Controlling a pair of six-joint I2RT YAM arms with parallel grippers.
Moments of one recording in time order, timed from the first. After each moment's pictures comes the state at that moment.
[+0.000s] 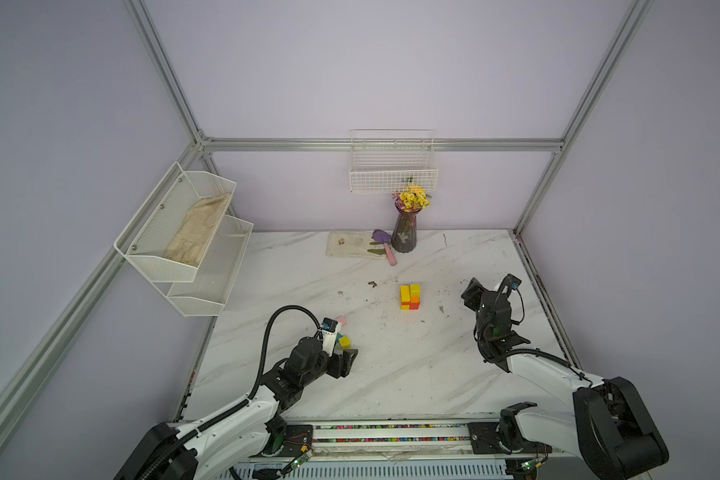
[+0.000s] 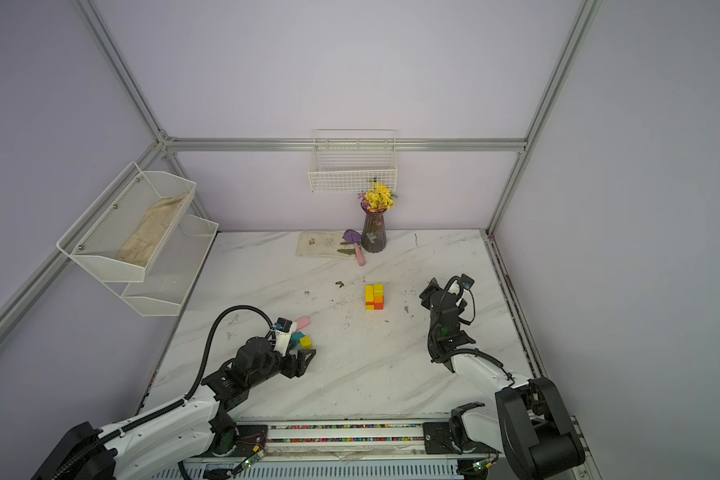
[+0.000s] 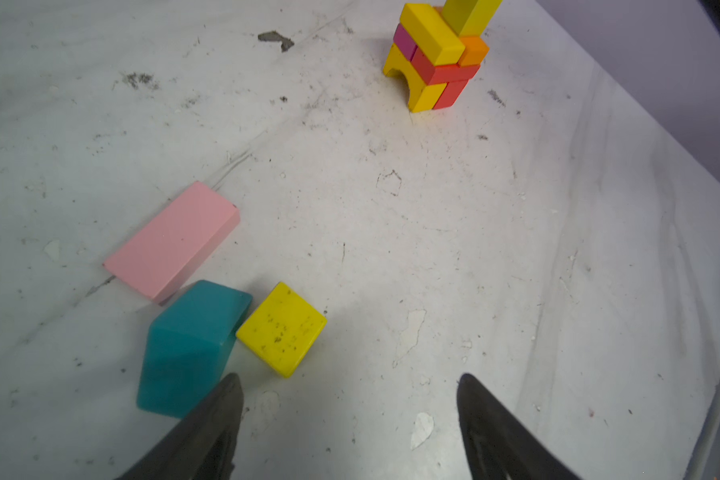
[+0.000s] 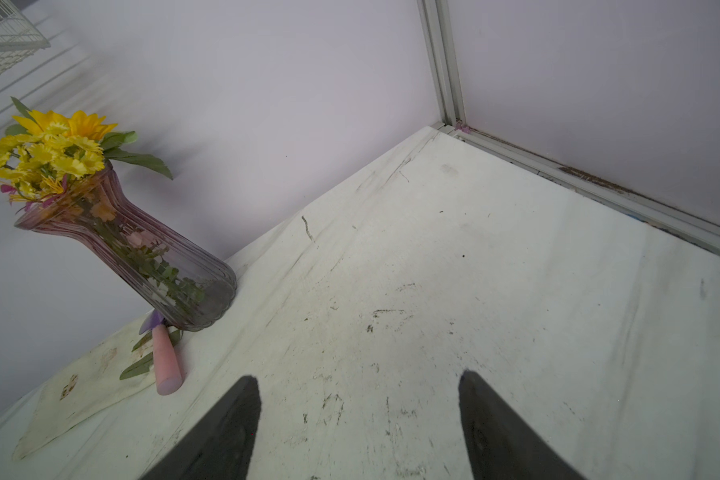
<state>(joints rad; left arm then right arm) -0.63 0.93 0.20 0.12 0.04 -0.31 0.30 1.20 0.44 0.48 0.52 0.61</state>
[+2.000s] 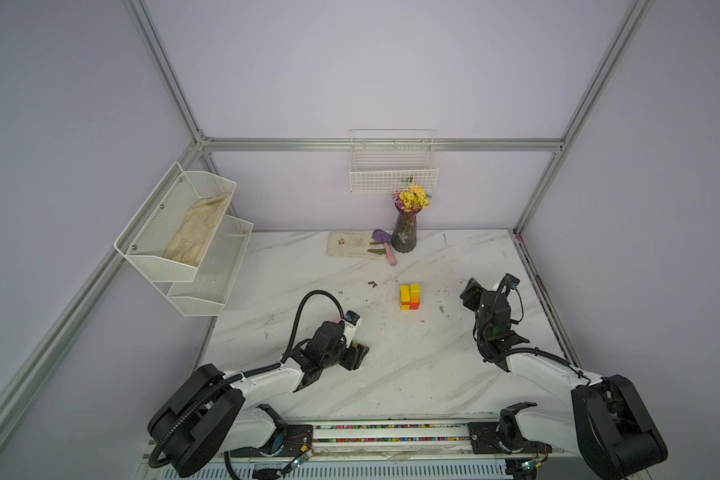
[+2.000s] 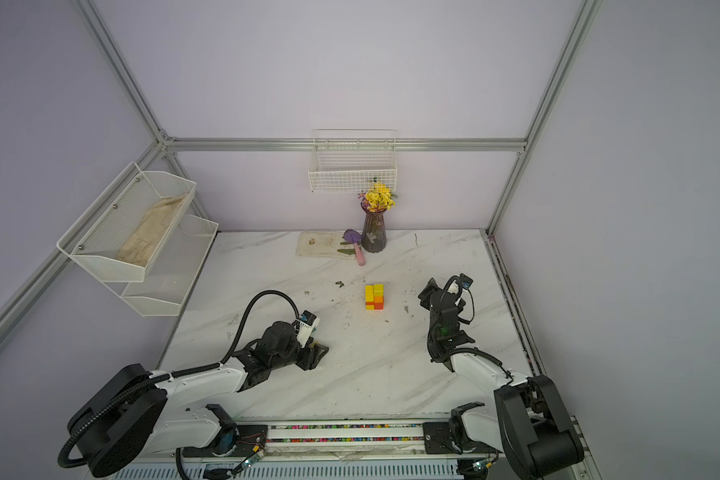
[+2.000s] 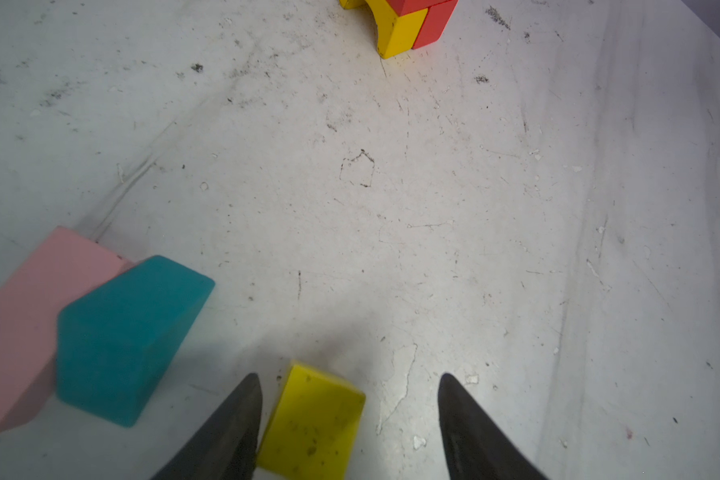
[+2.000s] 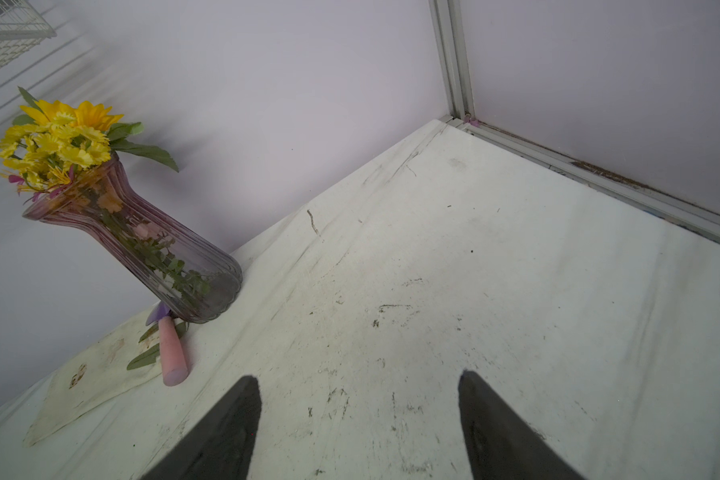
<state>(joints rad) -0.66 1.29 0.39 0.17 0.10 -0.20 0.30 1.21 0.44 0.48 0.50 0.61</state>
